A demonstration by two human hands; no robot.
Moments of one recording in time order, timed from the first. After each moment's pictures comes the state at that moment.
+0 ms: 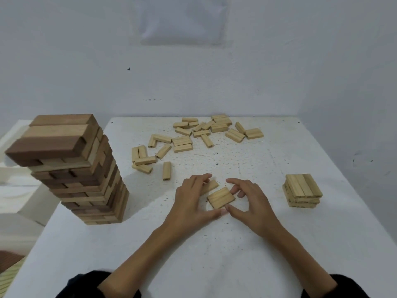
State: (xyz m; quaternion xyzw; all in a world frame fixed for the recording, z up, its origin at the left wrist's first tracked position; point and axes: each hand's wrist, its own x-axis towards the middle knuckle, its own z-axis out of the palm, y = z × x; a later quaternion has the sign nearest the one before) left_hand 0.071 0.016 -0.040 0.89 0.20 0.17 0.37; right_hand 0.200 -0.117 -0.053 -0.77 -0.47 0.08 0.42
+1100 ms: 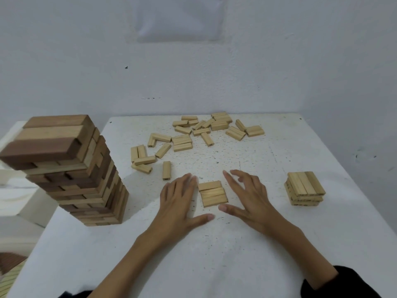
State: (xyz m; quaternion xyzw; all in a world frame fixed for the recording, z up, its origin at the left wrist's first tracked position) left_hand 0.048 0.033 -0.041 0.96 0.21 0.04 0.20; right_hand 0.205 -0.112 -0.040 -0.82 -0.53 0.12 0.17
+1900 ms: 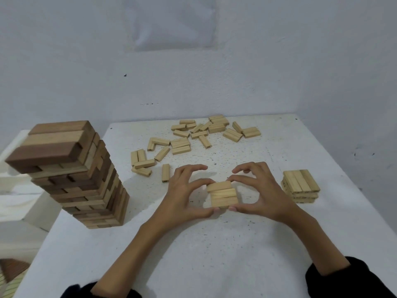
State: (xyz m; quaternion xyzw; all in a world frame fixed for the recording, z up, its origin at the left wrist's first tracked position) left_hand 0.068 0.042 -0.022 0.93 0.08 0.21 0.30; right_hand 0.230 -0.127 -0.020 -0.75 -0.57 0.06 0.33
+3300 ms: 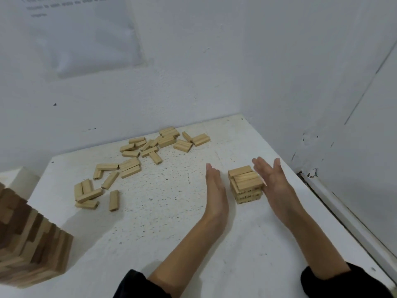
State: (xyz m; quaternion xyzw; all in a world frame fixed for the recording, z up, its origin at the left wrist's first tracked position) left_hand 0.191 -0.111 0.014 0.55 0.22 0.07 0.80; right_hand 0.276 -0.213 -0.022 -0.63 -0.13 0.24 0.72
